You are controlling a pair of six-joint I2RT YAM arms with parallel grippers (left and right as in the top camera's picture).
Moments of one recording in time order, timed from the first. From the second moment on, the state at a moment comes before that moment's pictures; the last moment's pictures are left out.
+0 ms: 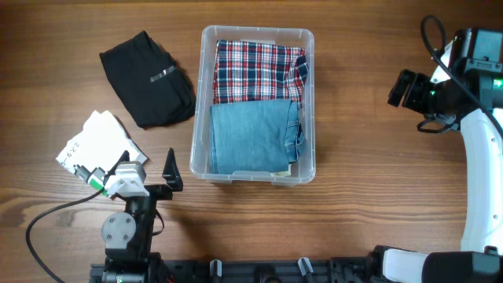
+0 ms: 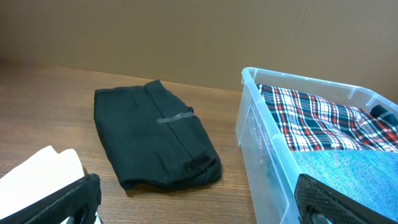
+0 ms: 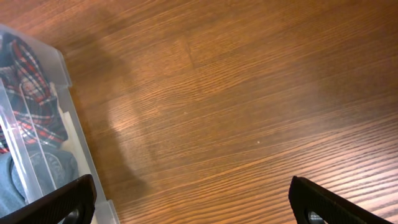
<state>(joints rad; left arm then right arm) -0.04 0.01 0.02 -0.09 -0.02 -0.17 -0.18 1.48 1.50 -1.18 -0.02 0.21</state>
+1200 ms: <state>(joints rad) -0.04 0.79 0.91 -0.73 0.20 -0.34 -0.18 1.48 1.49 -1.16 -0.02 0.21</state>
